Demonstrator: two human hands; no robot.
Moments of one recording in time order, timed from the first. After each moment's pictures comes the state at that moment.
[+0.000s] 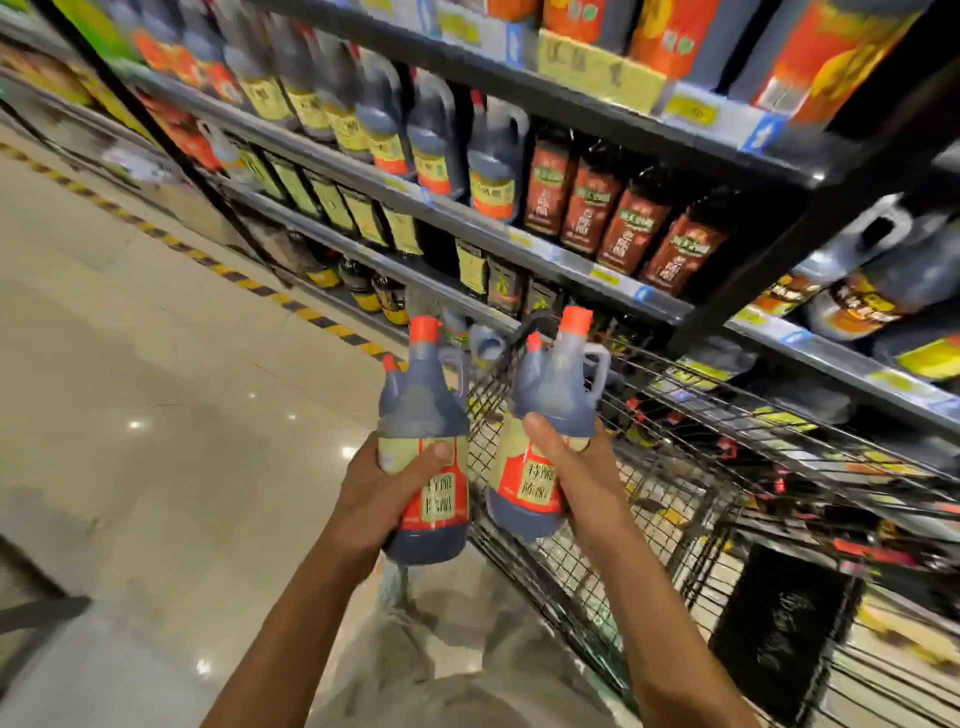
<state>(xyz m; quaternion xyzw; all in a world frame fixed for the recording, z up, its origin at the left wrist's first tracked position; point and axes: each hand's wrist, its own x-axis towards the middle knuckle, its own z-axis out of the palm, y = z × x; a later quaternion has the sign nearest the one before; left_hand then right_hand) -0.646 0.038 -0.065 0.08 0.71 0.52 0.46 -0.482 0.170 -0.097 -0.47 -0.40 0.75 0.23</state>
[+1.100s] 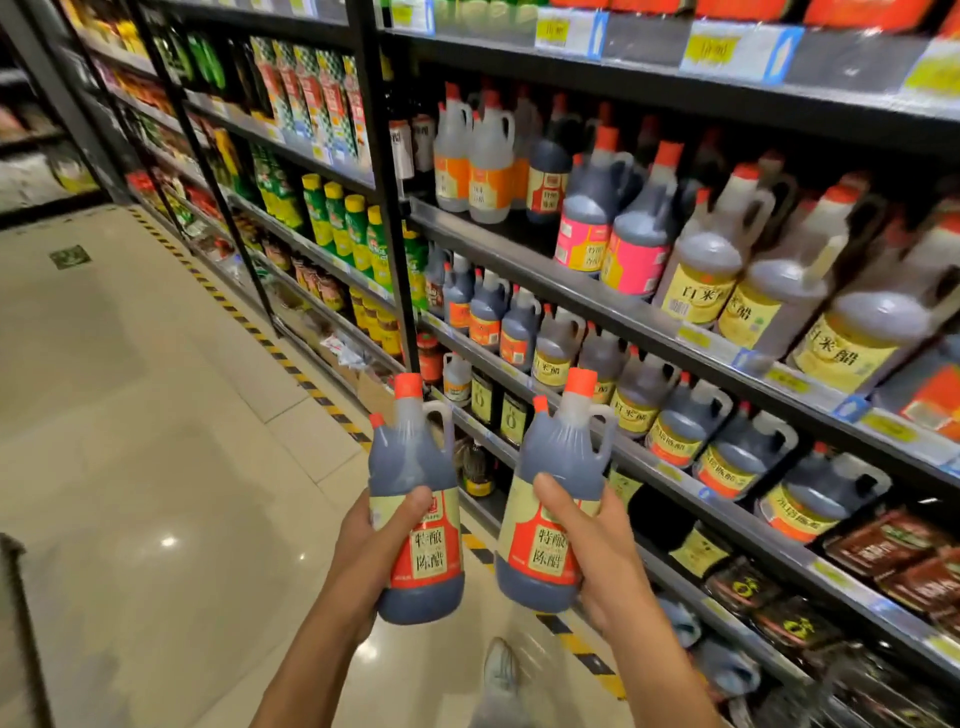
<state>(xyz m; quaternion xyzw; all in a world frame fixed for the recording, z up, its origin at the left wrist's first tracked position) -1.093 -0.055 0.015 0.07 0.66 0.68 0.32 -0.956 0.114 0.021 -0.36 -0.50 0.75 0.22</state>
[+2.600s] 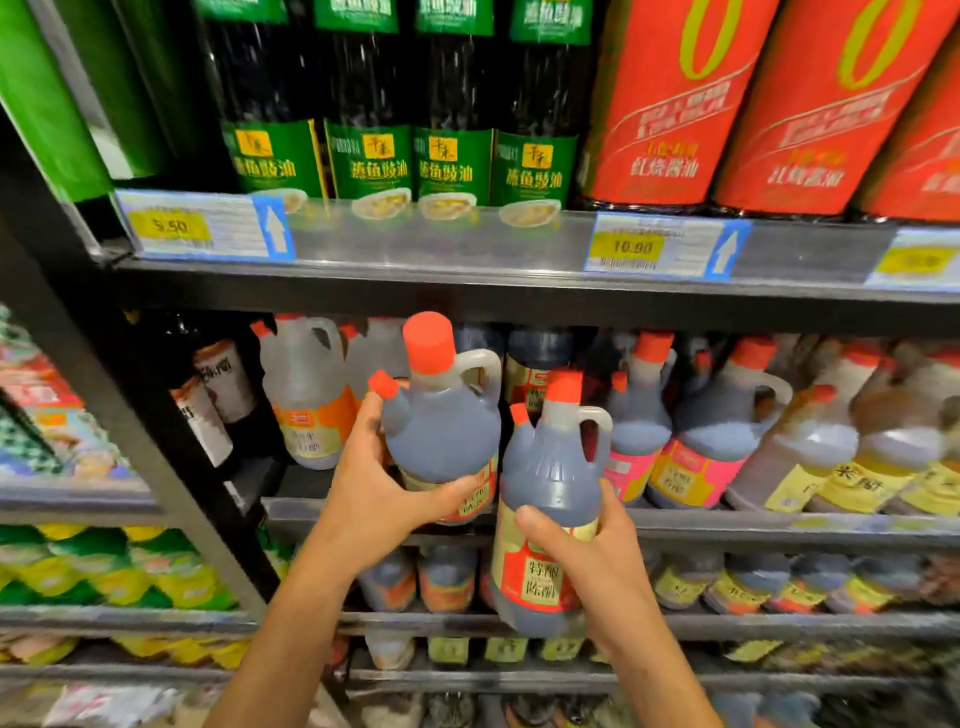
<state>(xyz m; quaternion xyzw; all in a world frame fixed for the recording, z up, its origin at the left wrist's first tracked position) -1.540 0.314 0.137 0.58 0.48 0.56 0.34 -1.329 0.302 0.098 -0.46 -0.45 0.57 0.51</state>
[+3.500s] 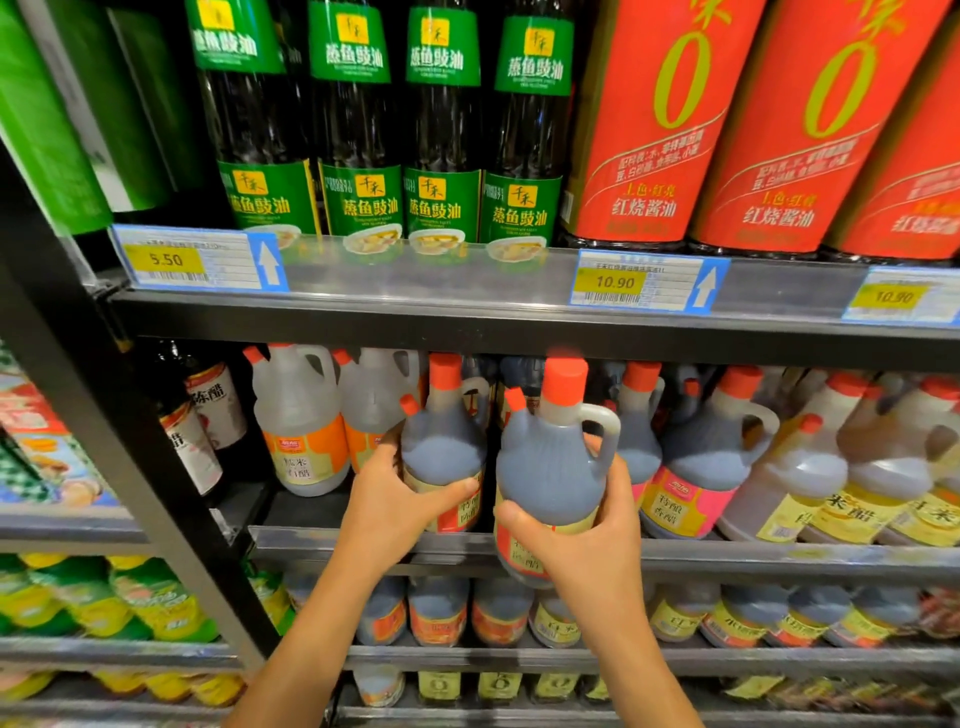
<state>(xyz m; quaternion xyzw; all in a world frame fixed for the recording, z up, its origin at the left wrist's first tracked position) -1.539 0.366 0.090 0.53 0.60 0.51 0.31 -1.341 0.319 0.125 -0.46 -0.54 0.39 0.59</state>
